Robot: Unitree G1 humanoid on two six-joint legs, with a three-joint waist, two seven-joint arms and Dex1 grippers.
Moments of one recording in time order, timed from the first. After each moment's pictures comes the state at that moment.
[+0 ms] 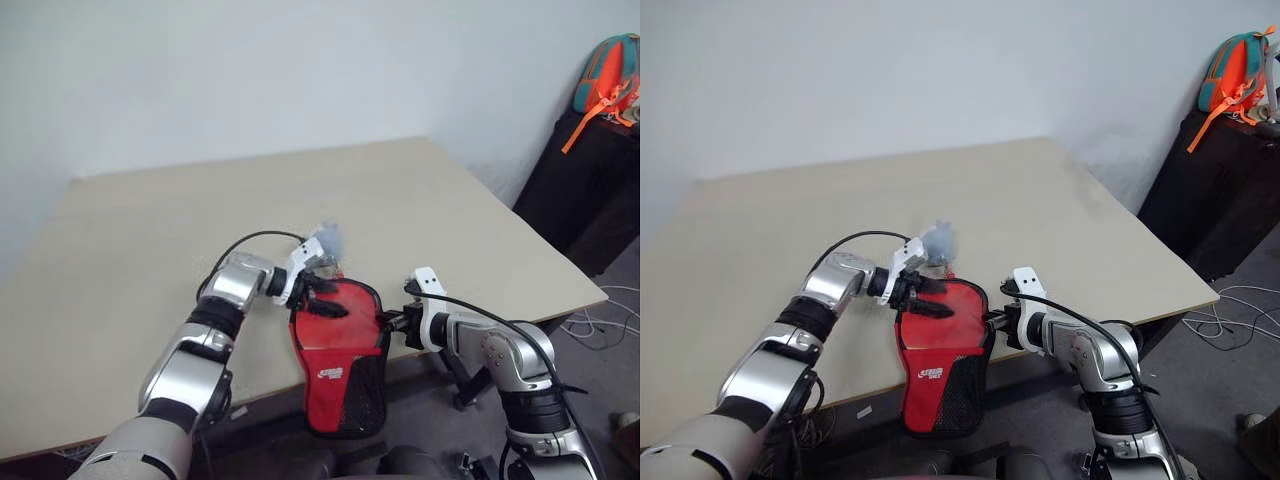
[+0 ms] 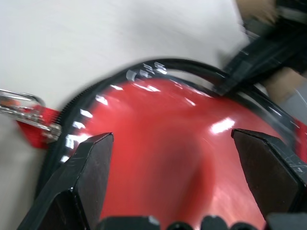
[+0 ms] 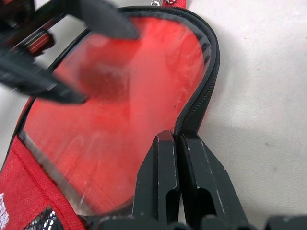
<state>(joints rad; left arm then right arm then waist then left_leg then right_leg) -0.78 0.38 -0.27 0.72 -0.06 0.43 -1.39 -0.30 -0.24 0.08 -0.21 0.41 1.21 0.46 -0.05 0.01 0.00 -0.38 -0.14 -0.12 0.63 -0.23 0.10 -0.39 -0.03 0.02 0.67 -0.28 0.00</state>
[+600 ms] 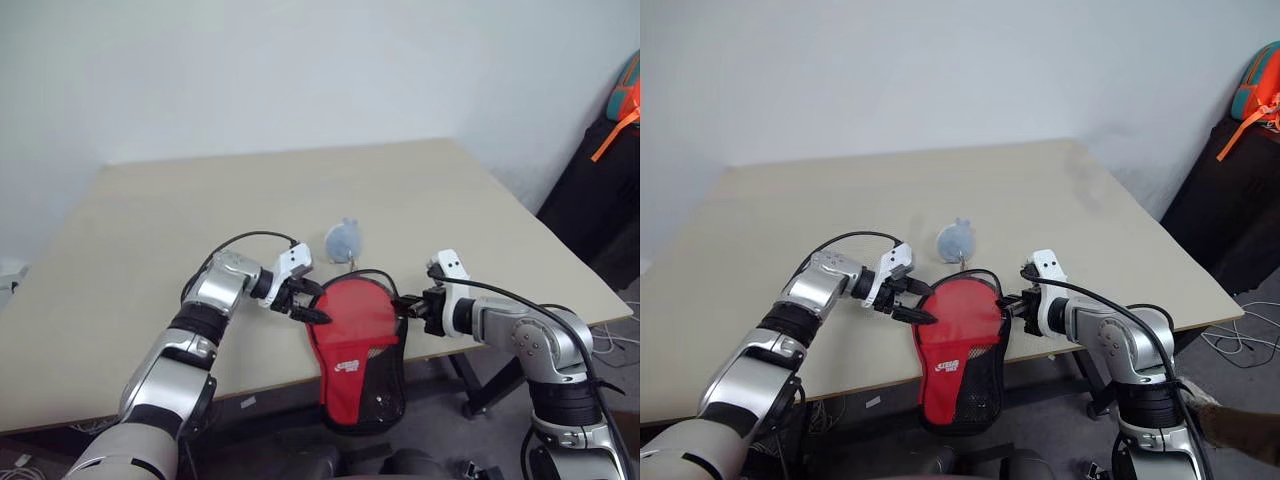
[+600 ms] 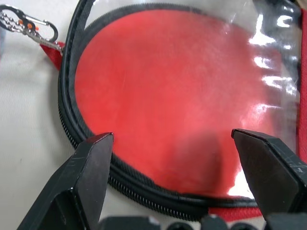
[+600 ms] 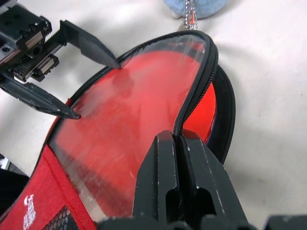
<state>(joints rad) -0.76 0.42 -0.29 0.73 -0.01 0.28 -1.38 -0.34 -0.34 0.00 -0.28 0.51 1.25 0.49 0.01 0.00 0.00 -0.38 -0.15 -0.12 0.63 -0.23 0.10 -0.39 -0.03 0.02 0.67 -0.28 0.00</state>
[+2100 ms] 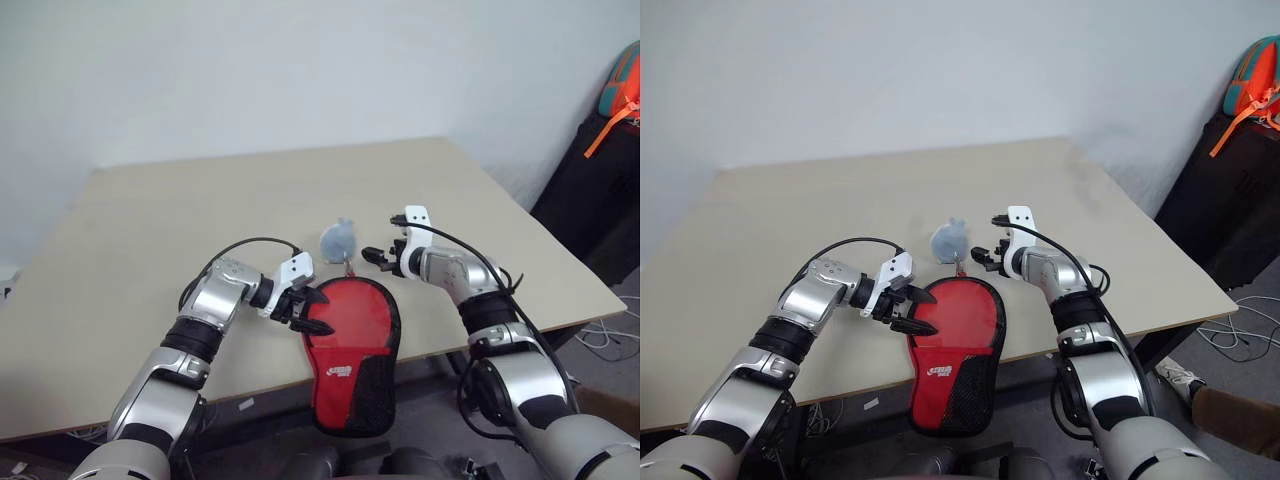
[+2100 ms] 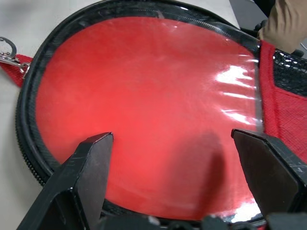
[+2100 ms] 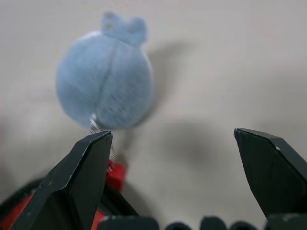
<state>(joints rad) -0.64 0.47 -0.30 0.49 -0.03 0.37 -1.40 -0.88 -0.10 -0.01 0.72 0.27 0.70 0.37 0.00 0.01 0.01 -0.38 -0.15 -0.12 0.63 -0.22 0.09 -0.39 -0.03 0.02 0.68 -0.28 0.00</state>
